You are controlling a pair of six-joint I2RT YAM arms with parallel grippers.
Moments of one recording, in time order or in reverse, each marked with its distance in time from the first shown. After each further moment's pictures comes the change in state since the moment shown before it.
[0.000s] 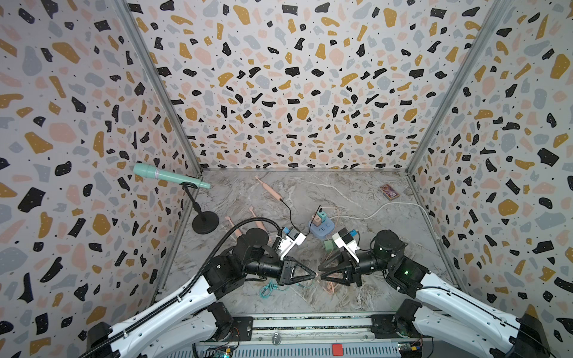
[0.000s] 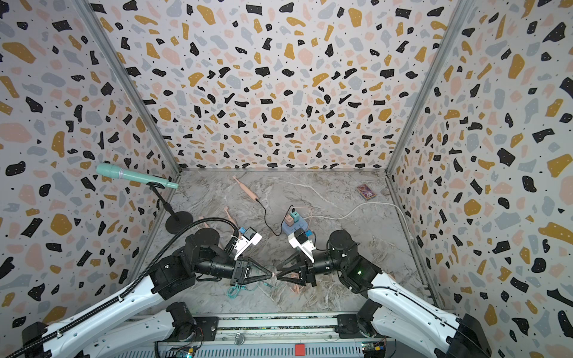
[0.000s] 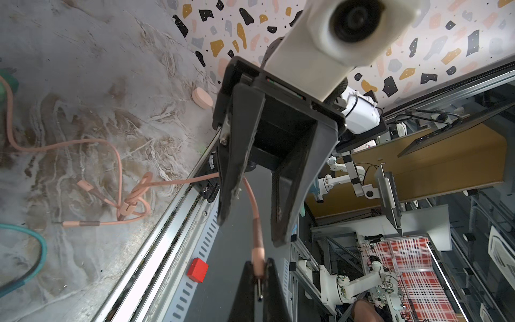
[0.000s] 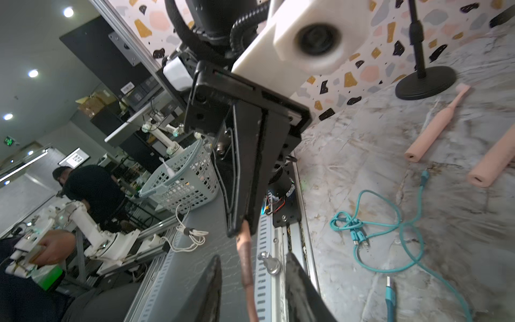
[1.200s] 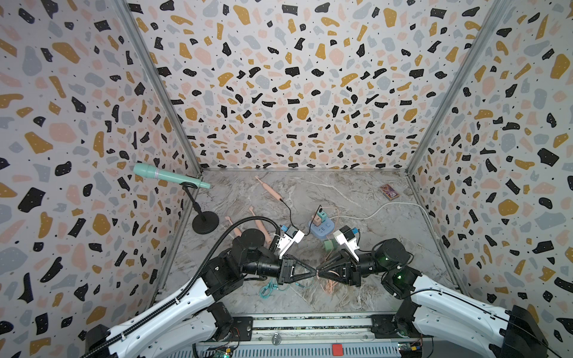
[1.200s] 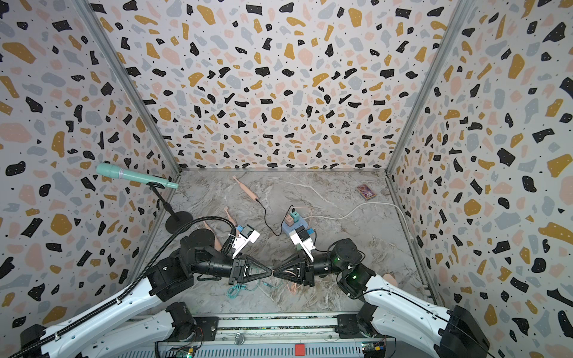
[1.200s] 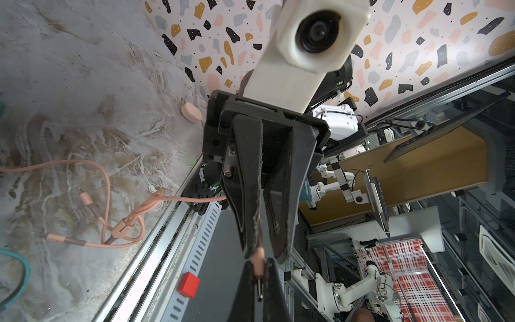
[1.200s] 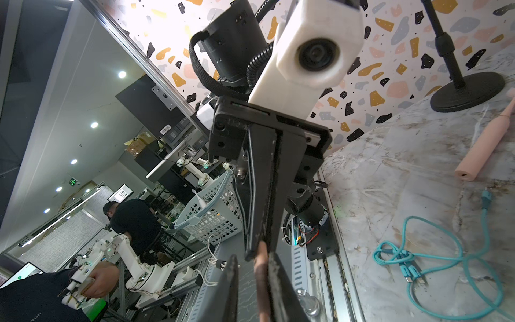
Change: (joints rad) left arm 0.000 -0.019 -0.015 0.082 -0.003 -0.047; right arm 0.064 0.045 -0.087 0.406 0.065 0.339
